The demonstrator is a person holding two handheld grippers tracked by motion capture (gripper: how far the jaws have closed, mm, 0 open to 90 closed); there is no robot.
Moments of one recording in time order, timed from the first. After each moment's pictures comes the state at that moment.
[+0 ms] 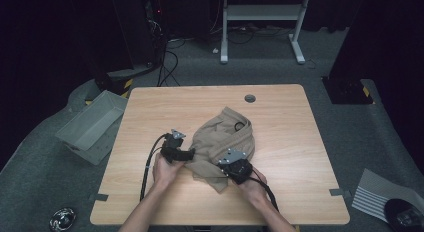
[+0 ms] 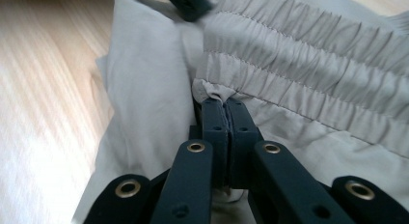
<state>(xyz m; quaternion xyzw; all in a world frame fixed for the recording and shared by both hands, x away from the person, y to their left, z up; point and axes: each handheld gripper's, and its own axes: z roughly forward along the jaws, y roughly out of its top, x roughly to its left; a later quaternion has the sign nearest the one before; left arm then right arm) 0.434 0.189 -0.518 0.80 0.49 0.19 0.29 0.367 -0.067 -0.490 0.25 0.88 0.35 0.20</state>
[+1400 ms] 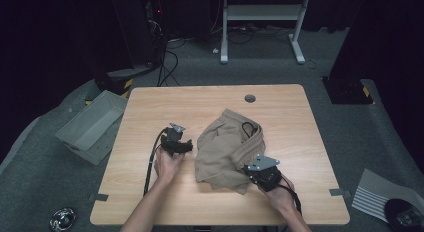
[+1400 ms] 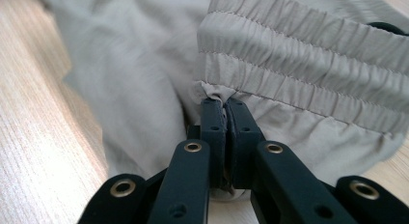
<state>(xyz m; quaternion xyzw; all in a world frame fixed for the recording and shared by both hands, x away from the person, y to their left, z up) 0.462 0.185 -0.519 0.76 0.54 0.26 0.26 0.351 -0.143 -0.483 0.27 0.87 0.36 0.20</state>
